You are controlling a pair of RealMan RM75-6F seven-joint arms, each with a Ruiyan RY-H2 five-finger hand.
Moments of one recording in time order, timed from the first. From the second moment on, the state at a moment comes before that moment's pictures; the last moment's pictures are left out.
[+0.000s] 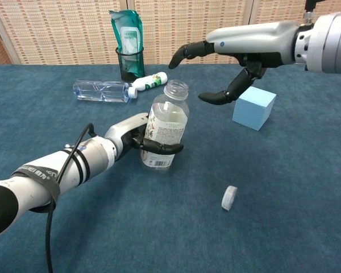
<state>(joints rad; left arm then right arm) -0.77 -1.98 -0.30 -1.04 1.18 0.71 -0.53 0.91 -1.18 0.15 -1.82 -1.24 0.79 -0.22</state>
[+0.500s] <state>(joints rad) -0.73 -1.99 -0.27 -1.01 1.29 1.03 -0.19 0.83 -1.11 0.13 -1.80 -1.32 0.87 -0.10</state>
